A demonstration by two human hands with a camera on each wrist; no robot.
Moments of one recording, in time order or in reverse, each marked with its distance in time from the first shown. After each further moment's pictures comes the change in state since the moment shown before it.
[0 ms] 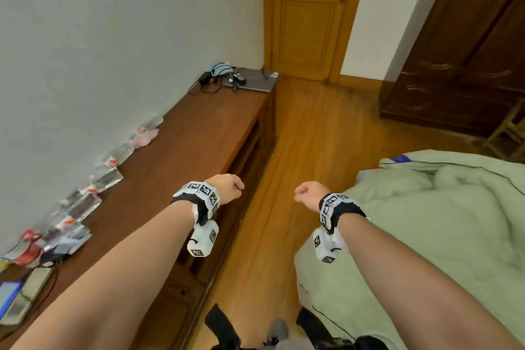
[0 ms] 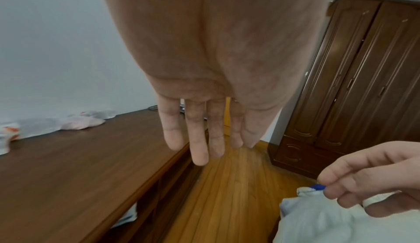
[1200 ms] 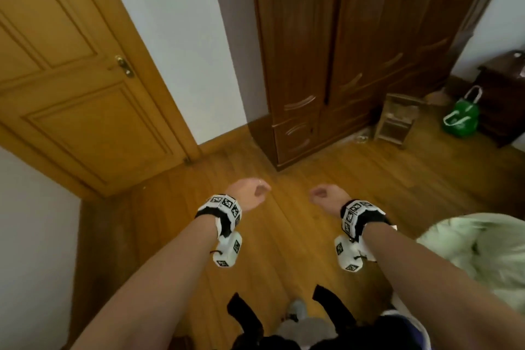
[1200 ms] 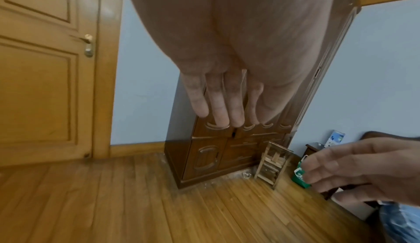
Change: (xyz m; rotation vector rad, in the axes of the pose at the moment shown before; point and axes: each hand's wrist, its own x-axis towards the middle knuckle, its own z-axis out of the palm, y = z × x) left_hand 1.089 0.576 -0.386 0.349 -0.147 0.804; right_hand 0.767 0.248 -0.724 0.399 0.494 0.435
